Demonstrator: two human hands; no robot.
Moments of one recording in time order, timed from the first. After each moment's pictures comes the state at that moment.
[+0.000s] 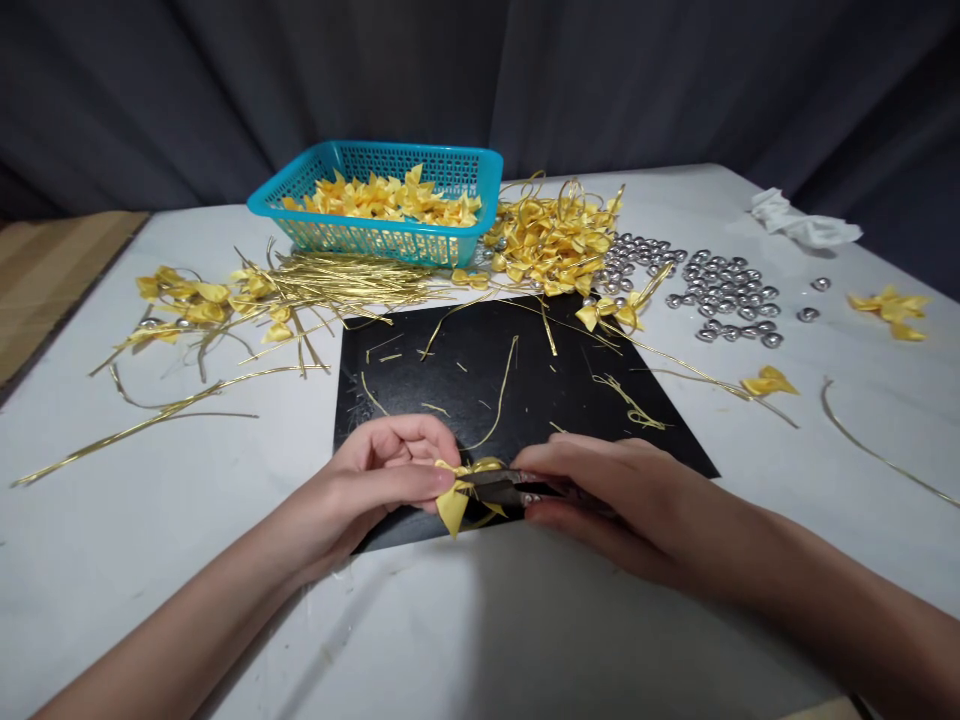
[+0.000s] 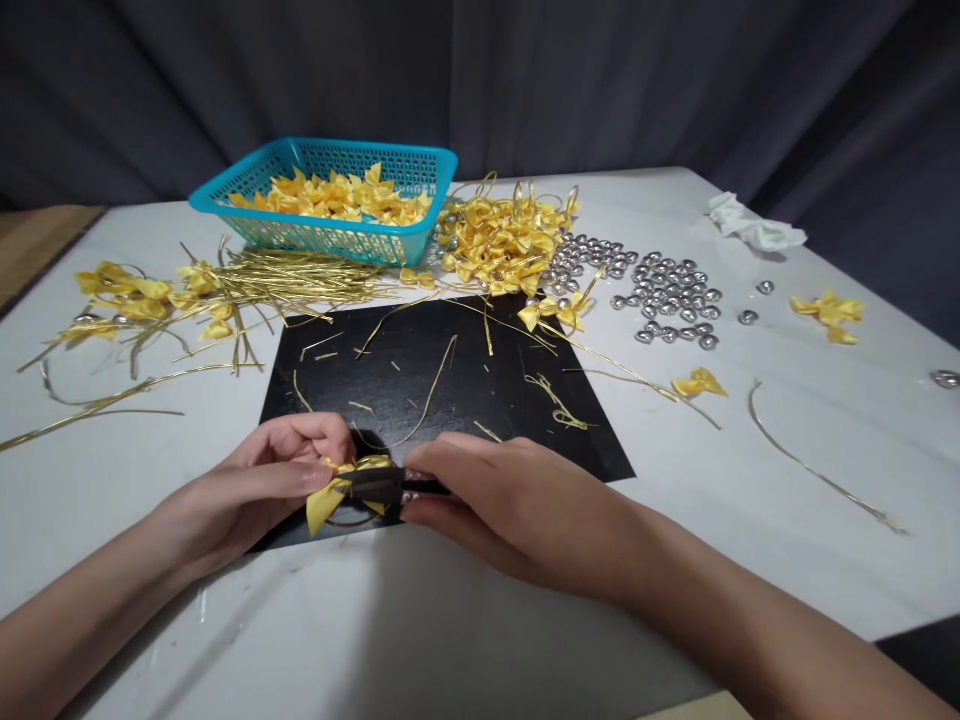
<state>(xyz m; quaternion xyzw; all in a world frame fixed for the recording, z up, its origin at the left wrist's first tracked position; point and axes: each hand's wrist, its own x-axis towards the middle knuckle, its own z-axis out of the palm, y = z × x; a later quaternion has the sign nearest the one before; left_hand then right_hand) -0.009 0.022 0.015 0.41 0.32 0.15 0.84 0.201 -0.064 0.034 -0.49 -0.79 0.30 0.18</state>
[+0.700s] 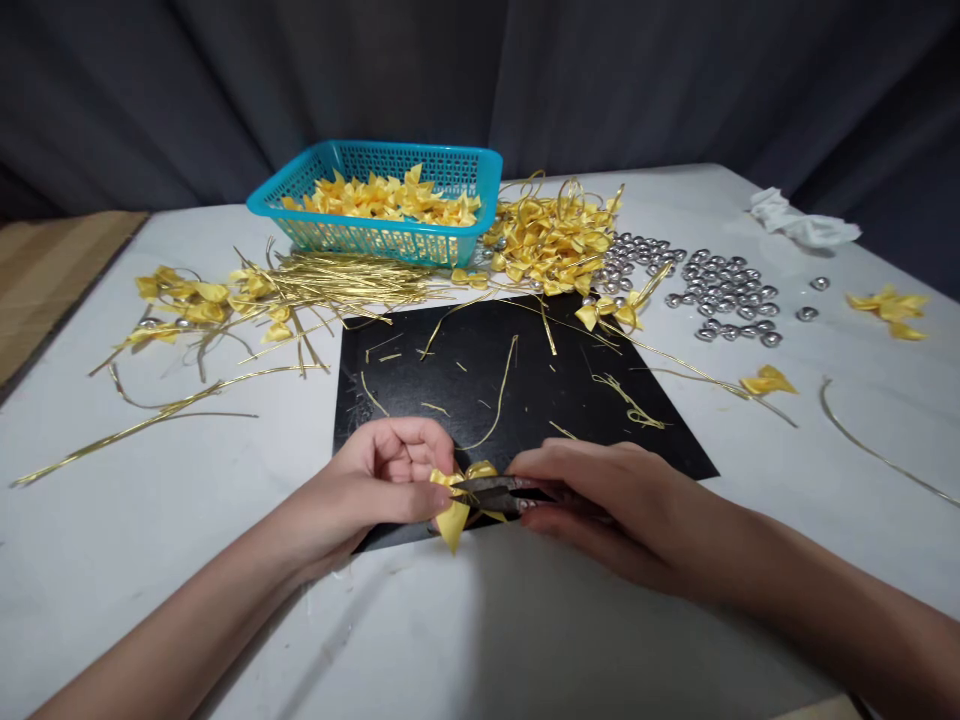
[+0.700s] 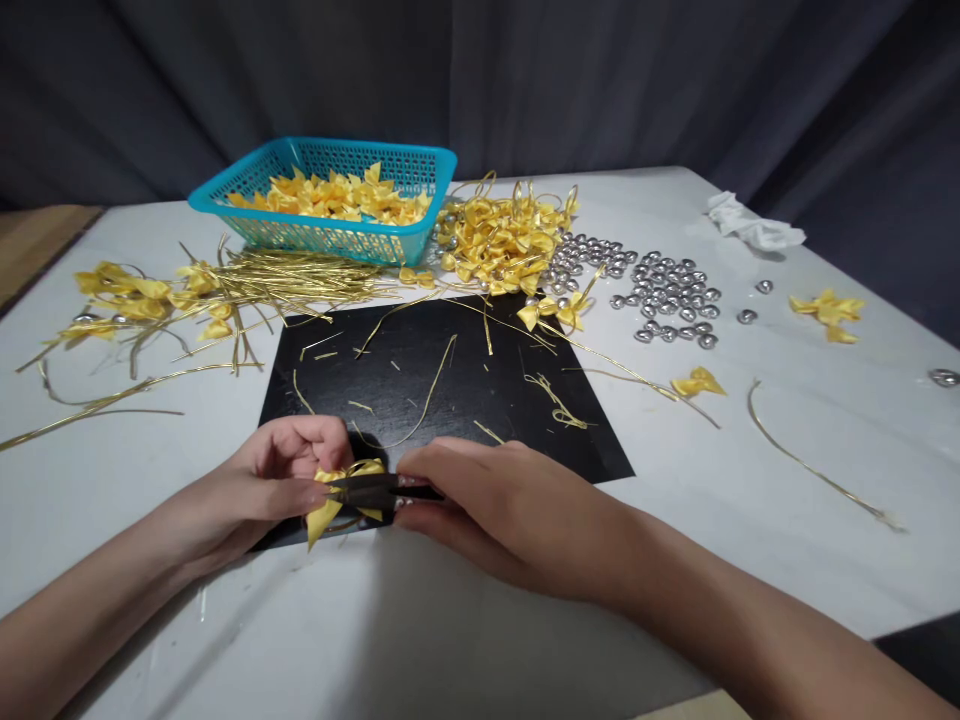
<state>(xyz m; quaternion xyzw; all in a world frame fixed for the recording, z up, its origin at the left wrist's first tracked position) -0.008 0.022 0.012 0.40 0.31 0.15 0.85 0.198 -0.065 0.033 -0.49 -0.79 0.31 0.21</state>
